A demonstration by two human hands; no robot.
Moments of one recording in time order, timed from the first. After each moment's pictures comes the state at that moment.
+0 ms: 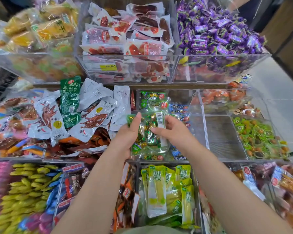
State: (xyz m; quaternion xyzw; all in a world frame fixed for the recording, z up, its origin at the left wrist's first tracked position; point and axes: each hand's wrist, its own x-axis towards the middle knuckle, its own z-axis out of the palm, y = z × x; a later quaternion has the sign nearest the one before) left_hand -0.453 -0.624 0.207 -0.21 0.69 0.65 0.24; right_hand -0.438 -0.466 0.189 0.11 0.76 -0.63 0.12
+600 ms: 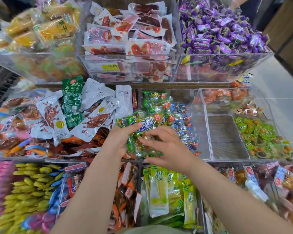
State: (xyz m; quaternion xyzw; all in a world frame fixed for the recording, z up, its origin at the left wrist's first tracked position) left_hand -0.457 -0.648 0.196 -0.23 0.59 0.74 0.22; right_hand -0.408 -0.474 0.167 -0.32 0.89 -0.27 -0.19
